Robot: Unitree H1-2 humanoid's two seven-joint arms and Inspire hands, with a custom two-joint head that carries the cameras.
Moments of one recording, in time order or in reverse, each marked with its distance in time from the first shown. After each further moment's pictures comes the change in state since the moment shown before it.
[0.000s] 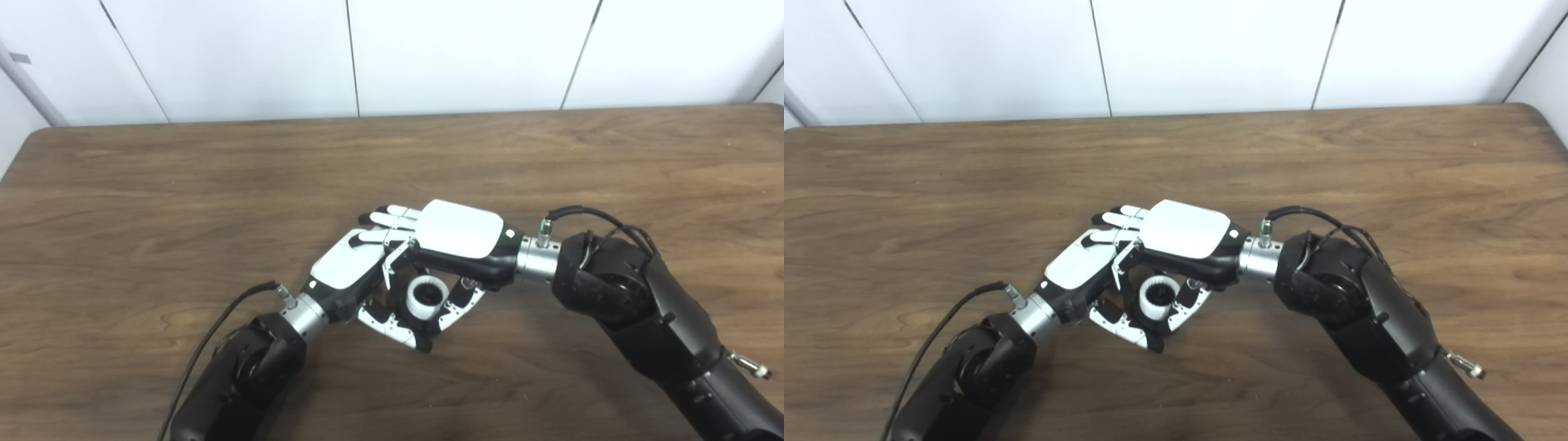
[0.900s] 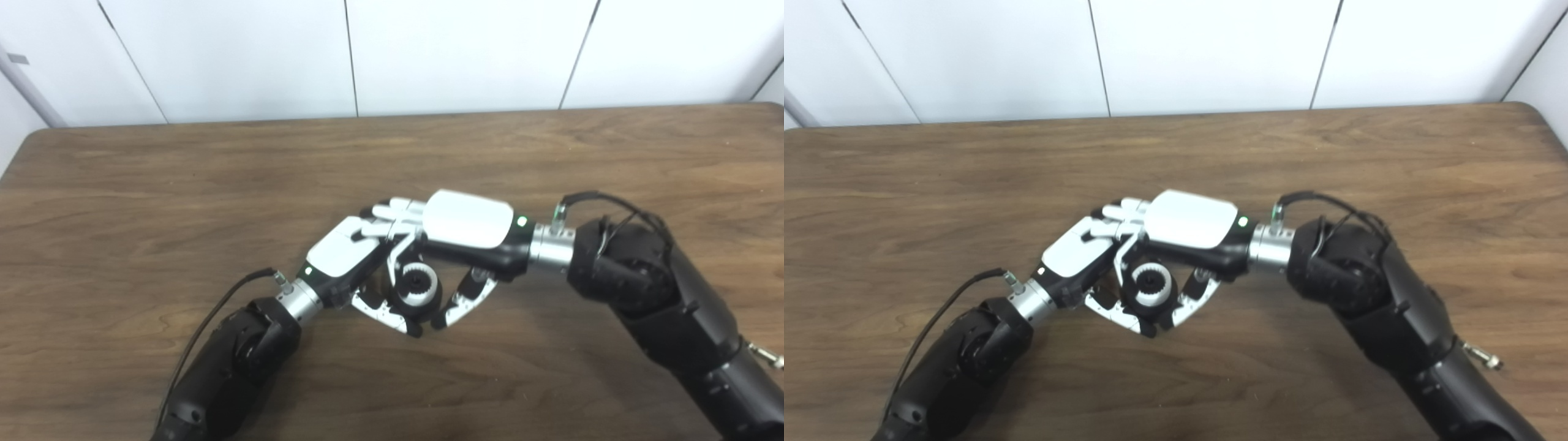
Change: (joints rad) left arm -0.080 0.030 -0.006 0.149 0.041 -0.079 0.087; right arm -0.047 -0.041 -0.053 -0.072 0.127 0.061 0.094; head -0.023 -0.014
